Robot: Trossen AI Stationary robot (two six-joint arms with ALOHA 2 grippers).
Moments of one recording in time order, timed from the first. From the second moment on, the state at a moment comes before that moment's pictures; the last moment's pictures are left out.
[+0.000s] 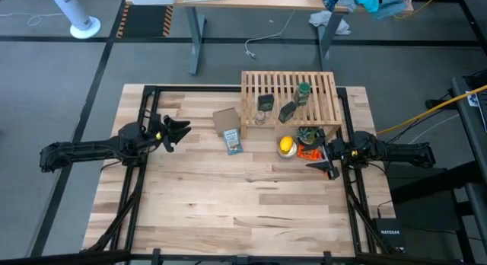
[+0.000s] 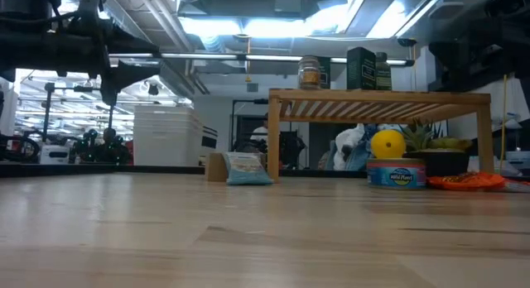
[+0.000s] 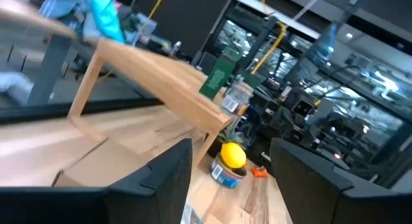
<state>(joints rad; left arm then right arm) 0.23 0.30 0.01 0.39 -0.14 -0.51 -0.01 0.00 0.01 0.05 -0.24 0.02</state>
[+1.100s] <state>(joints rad) -0.12 1.07 0.36 0.73 -0.25 0.31 -0.01 0.00 0.01 0.08 -0.07 0.02</state>
